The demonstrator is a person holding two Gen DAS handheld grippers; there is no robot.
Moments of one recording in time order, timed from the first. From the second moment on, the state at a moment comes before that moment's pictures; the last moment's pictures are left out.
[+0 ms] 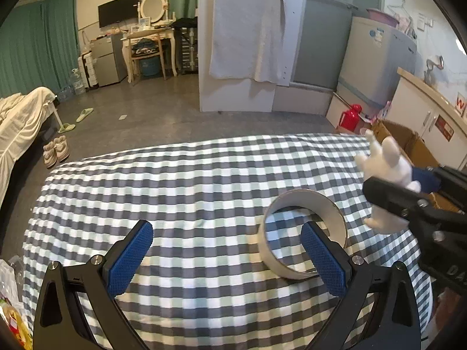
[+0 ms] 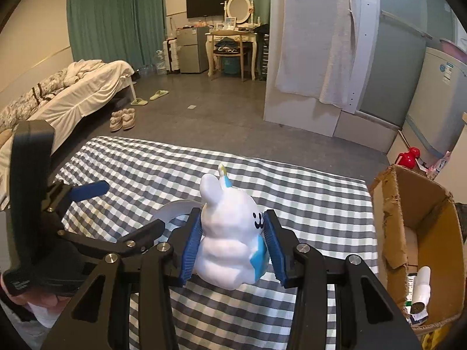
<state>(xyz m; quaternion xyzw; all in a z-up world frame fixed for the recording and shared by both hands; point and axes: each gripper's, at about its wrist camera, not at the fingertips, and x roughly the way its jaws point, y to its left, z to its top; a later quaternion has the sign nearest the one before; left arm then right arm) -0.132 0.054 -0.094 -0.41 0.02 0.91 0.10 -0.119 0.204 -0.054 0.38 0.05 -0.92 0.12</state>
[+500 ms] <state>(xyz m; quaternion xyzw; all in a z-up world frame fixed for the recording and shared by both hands) -0.145 0.085 -0.128 -0.46 0.03 0.88 0.12 -0.109 0.229 -0.051 0.37 0.03 -0.92 0.09</state>
